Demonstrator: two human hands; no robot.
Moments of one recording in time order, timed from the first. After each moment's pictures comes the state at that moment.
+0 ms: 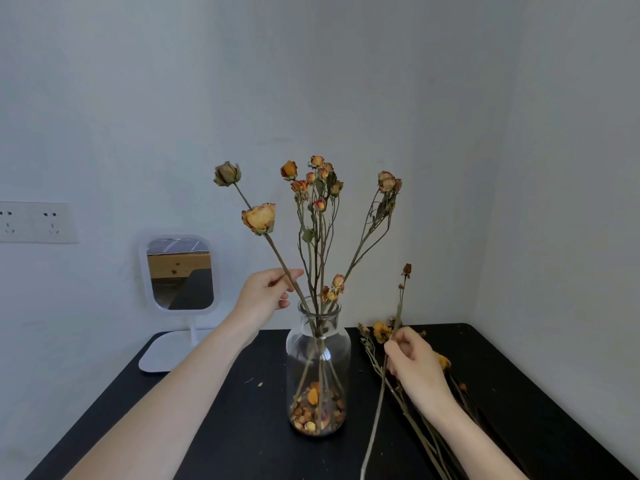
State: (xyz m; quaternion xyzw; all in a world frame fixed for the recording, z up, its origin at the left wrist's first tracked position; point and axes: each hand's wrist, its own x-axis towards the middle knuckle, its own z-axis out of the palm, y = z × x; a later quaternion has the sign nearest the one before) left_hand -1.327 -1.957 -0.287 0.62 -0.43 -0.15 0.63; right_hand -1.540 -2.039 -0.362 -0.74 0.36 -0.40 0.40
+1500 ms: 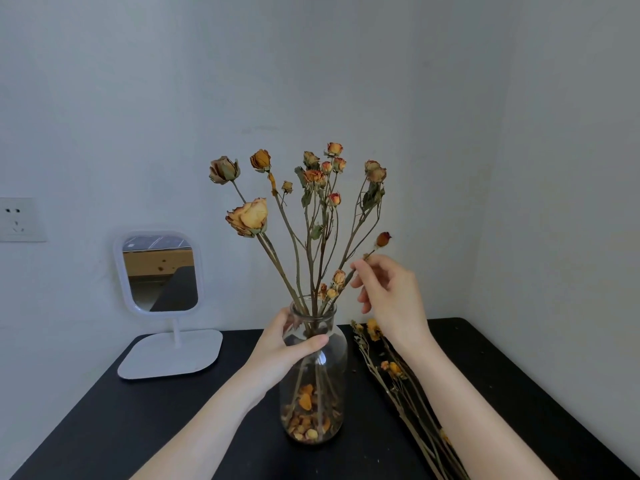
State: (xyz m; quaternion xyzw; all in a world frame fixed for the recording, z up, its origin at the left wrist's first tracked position) left_hand -1.346 -1.961 -0.353 0.64 -0.48 -0.26 0.54; right_hand -1.498 -2.039 -0.284 -0.73 0.25 -0.52 0.37
